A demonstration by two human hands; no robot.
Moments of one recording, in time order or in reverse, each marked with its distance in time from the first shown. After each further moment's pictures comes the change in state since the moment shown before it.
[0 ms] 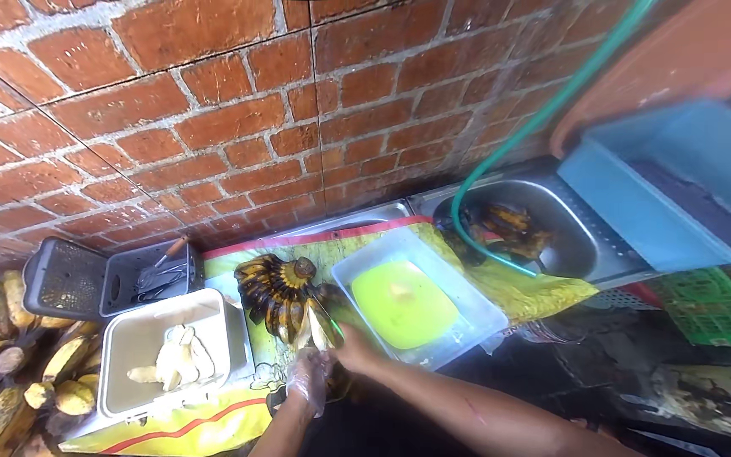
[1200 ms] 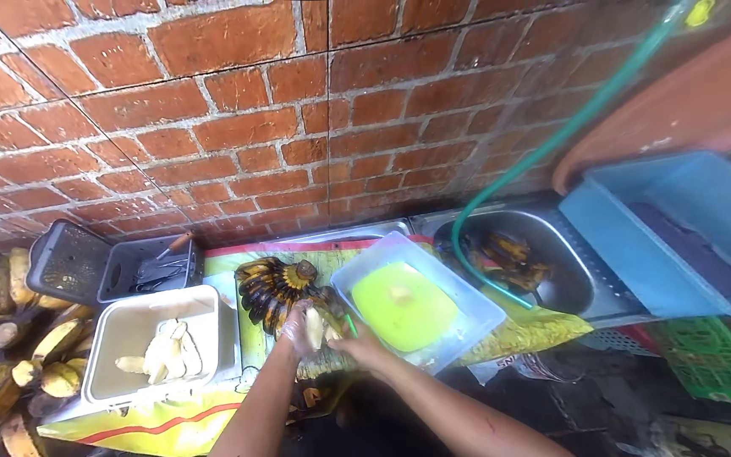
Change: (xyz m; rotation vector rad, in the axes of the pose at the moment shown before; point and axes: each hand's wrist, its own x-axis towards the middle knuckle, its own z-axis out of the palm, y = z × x) left_hand 0.030 0.074 0.071 0.010 -0.243 -0.074; right_hand 0.000 0.019 -0.046 0.464 -0.006 0.025
